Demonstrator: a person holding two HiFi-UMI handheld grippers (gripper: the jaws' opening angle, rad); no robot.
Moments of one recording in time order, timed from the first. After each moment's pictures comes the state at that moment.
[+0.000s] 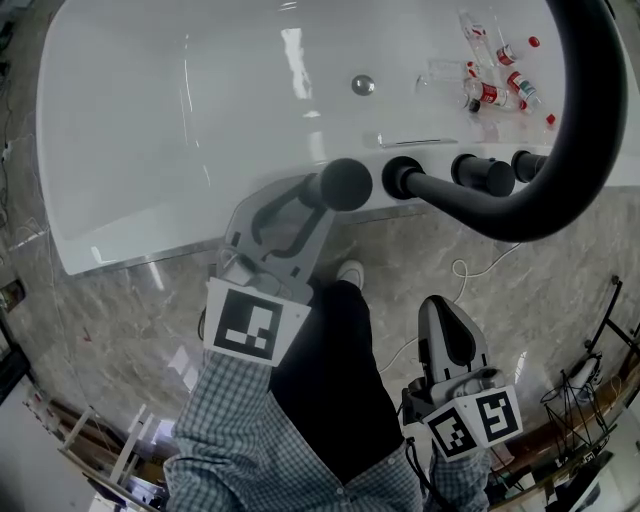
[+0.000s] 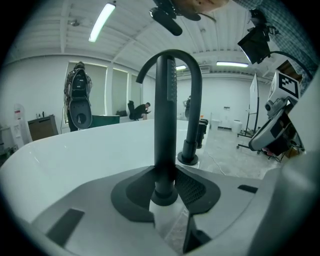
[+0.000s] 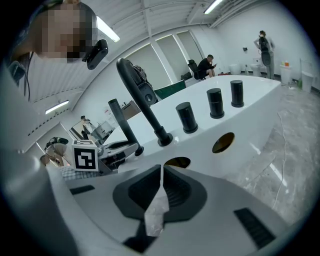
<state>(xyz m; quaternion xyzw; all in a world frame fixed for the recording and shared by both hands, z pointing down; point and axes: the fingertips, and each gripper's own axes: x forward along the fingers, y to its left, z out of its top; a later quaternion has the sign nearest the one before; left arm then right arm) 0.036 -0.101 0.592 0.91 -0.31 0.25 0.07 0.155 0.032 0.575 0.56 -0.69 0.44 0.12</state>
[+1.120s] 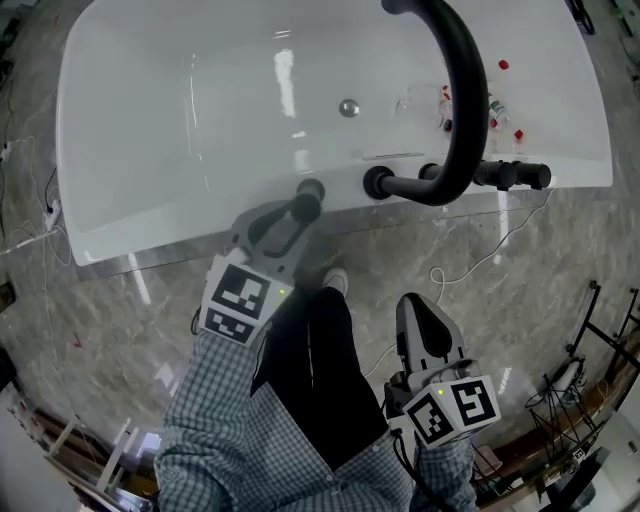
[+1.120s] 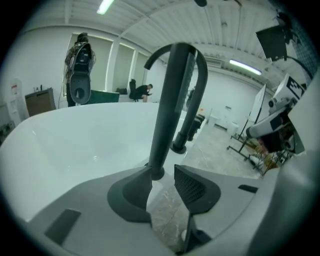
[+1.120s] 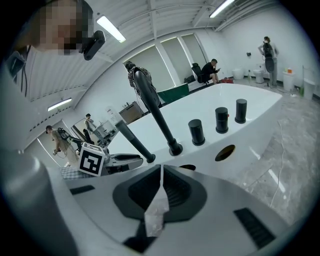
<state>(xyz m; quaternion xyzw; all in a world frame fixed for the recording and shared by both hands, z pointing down) 0.013 -0.067 0.589 0.89 -0.29 0.30 0.21 0.142 0.036 0.515 0.56 -0.70 0.42 0.13</state>
